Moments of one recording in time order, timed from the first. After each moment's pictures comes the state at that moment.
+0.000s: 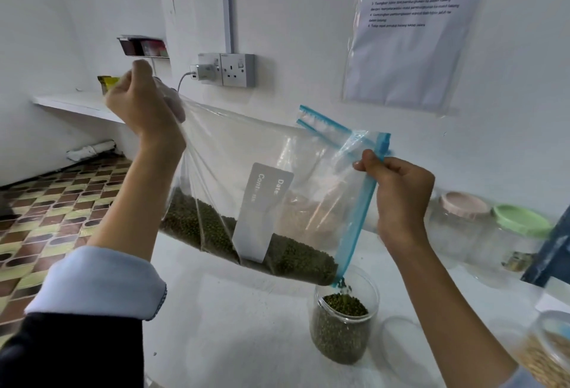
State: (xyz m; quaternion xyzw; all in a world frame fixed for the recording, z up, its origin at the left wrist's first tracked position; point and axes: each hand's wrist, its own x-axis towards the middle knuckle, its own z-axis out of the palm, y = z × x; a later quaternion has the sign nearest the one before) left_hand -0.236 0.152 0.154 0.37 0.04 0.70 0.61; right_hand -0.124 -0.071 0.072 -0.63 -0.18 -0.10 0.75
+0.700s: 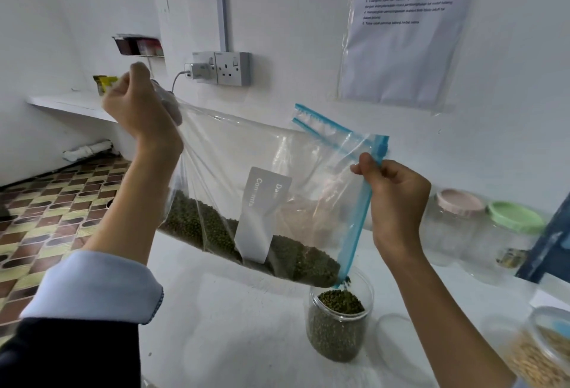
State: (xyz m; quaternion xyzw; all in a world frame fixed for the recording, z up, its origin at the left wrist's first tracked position) left_hand -0.228 0.152 0.147 0.37 0.05 0.70 0.60; right_hand -0.129 -0.078 0.067 -0.63 -0.19 -0.12 0.74
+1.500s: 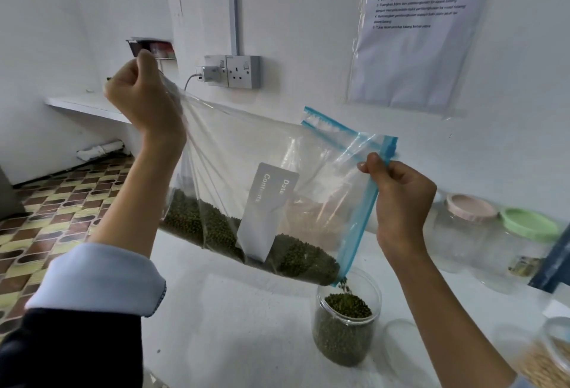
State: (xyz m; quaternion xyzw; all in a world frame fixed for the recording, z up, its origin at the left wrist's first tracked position) left_hand -0.226 0.169 0.157 0.43 0.02 0.75 0.50; right_hand -0.125 -0.071 0.068 -0.61 -0.18 -0.11 0.76
